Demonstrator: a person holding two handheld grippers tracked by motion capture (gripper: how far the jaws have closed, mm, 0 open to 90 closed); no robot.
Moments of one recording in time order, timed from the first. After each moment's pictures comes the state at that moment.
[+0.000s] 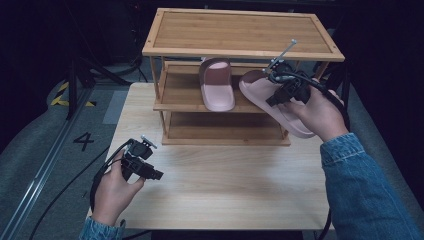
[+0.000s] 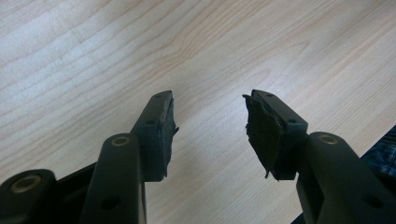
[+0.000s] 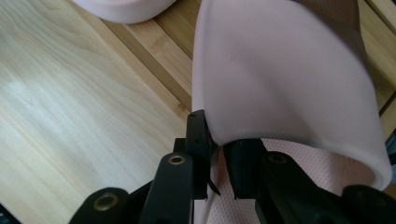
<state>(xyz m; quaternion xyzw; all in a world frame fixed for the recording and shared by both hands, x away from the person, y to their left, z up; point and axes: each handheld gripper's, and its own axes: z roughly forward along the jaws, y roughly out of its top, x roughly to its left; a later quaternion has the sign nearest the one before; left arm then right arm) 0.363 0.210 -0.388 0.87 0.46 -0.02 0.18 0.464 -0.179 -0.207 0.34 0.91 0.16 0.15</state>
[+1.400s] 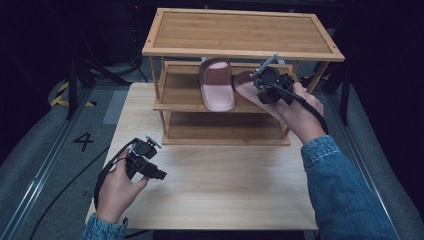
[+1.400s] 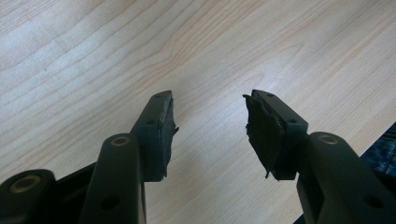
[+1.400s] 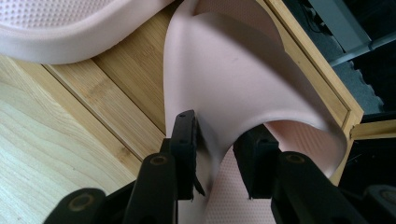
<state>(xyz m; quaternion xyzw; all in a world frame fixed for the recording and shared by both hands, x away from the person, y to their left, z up) 0.370 0.200 -0.391 0.88 0.45 -0.03 0.18 0.476 -0.155 -0.240 0.32 0.89 0.16 0.29</state>
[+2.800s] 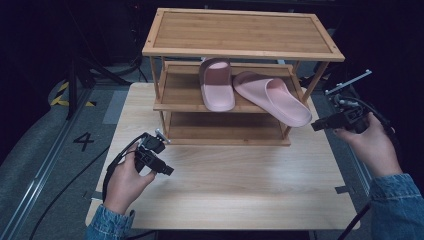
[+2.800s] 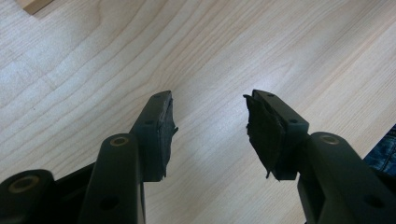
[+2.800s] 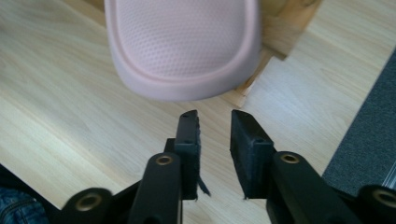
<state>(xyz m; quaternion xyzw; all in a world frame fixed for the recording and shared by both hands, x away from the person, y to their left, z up) 0.386 0.184 -0.389 0.89 0.43 -0.04 0.17 0.422 -0.317 -0.251 0.46 0.86 0.21 0.08</state>
